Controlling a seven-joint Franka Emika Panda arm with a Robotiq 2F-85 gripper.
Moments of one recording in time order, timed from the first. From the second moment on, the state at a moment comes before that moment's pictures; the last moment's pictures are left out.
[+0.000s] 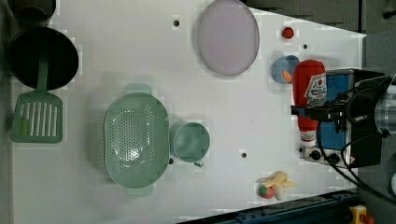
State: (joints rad) arm -0.06 -0.14 0.24 -2.16 0.05 0.49 -0.80
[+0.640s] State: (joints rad) arm 0.08 0.10 0.57 -2.13 0.10 0.69 -0.30
